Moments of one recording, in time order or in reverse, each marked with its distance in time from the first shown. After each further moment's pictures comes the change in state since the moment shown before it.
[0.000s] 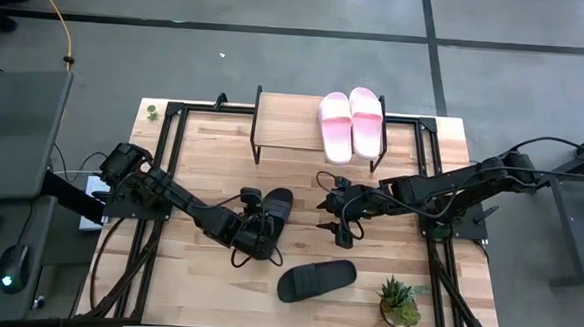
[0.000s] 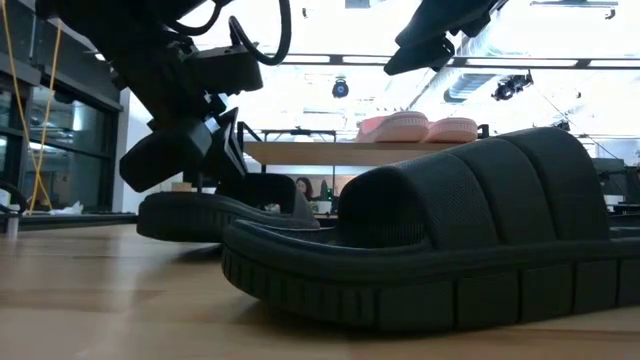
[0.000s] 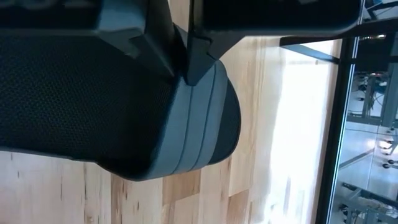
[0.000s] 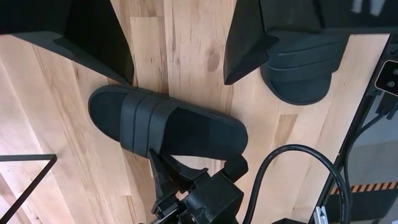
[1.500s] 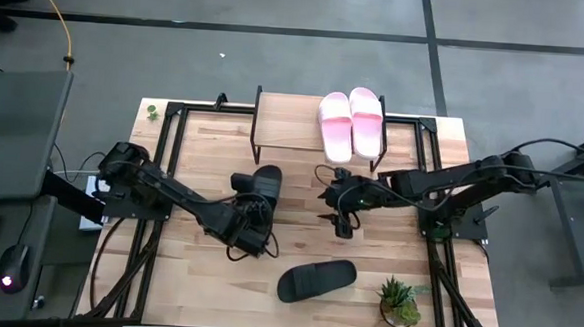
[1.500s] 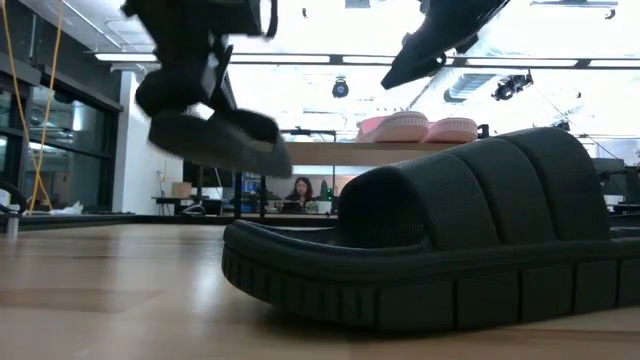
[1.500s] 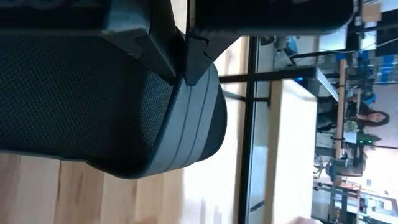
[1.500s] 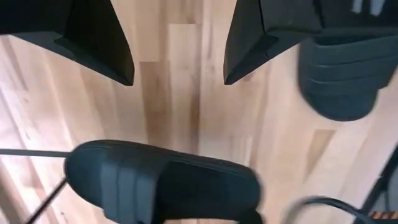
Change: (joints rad) left arm 0.000 -0.017 0.274 -0.602 -0.183 -0.164; right arm -0.079 -0.001 0.000 -0.037 0.006 -0.131
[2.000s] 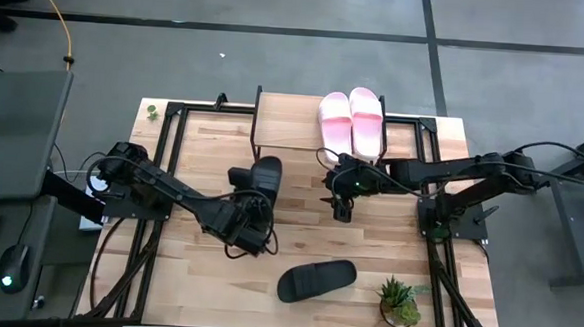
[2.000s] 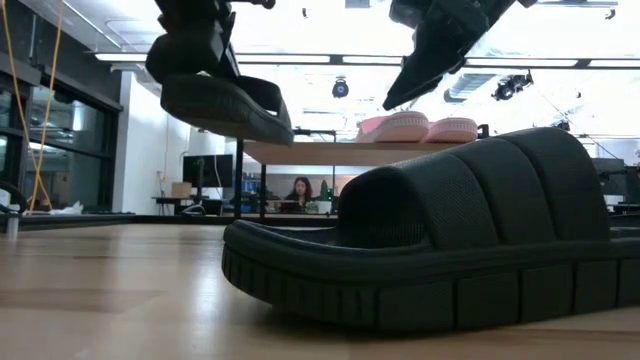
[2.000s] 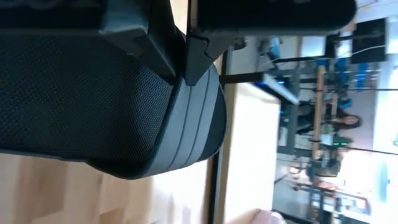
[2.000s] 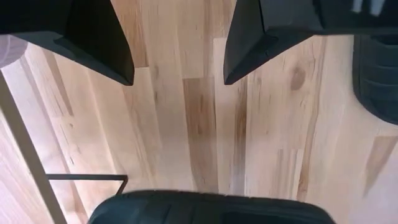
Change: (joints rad) left arm -0.001 -0.002 0.121 -0.187 -0.068 -0.048; right arm -0.121 0.000 0.000 -0.055 -0.002 -0.046
